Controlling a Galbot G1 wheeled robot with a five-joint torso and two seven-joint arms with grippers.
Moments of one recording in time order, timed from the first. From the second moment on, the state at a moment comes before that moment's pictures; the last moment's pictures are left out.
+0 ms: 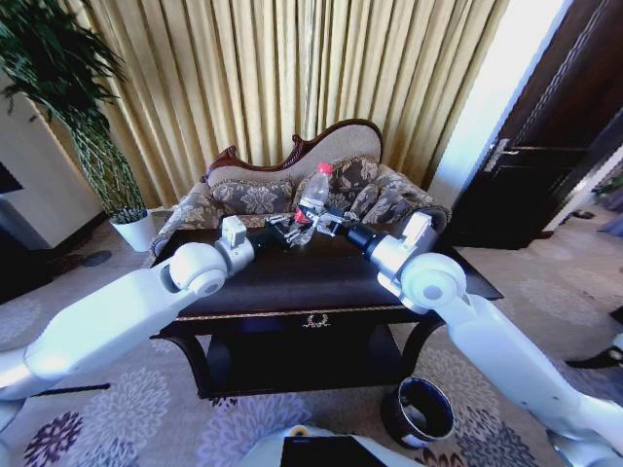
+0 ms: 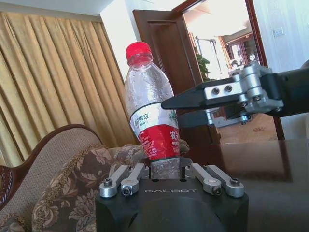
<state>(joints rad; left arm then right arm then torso) 0.19 -0.63 0.43 -2.07 -0.94 0.30 -0.04 -0.65 0.80 0.07 2.18 1.36 -0.31 0.22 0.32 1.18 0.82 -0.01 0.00</state>
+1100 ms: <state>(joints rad) 0.19 -0.64 0.47 -2.09 -0.94 0.31 -0.05 -0.61 0.81 0.04 2.16 1.35 -0.30 0.22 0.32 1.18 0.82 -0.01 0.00</state>
